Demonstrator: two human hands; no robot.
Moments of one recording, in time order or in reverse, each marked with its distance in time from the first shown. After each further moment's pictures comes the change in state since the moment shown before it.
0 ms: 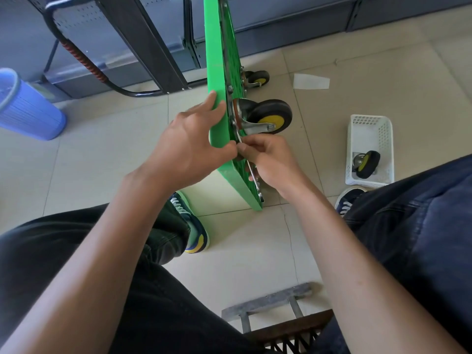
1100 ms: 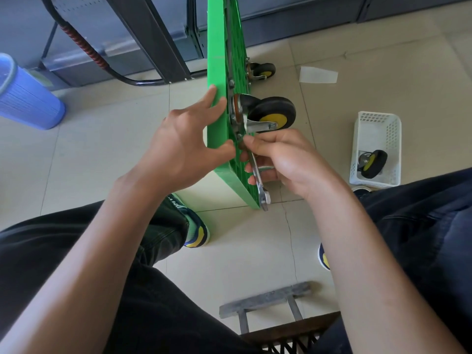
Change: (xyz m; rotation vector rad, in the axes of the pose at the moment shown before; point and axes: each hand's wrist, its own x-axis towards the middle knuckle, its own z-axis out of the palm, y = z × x) left_hand 0.000 -0.011 0.005 -0.084 0.067 0.018; right_hand -0.006 -0.026 -0.019 0.278 -0.154 0.252
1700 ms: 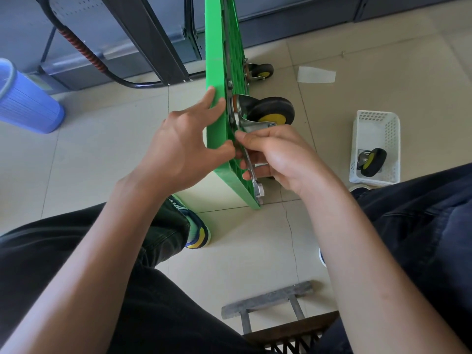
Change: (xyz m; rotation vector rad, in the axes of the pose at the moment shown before) left_hand 0.002 -0.002 0.001 0.015 0.009 0.026; right_hand -0.001 -0.010 0.012 0.024 0.009 0.009
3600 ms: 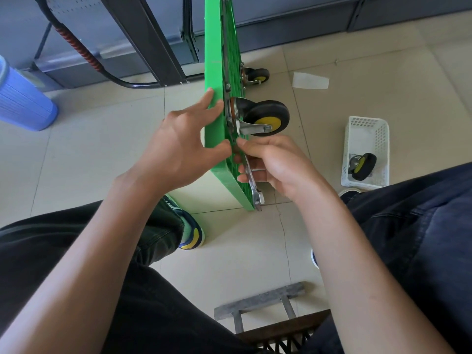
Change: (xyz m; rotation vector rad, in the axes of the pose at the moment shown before) left_hand -0.002 -0.001 -0.001 0.009 0.010 0.002; right_hand -0.003 0.011 -0.002 0.063 0.024 0.015
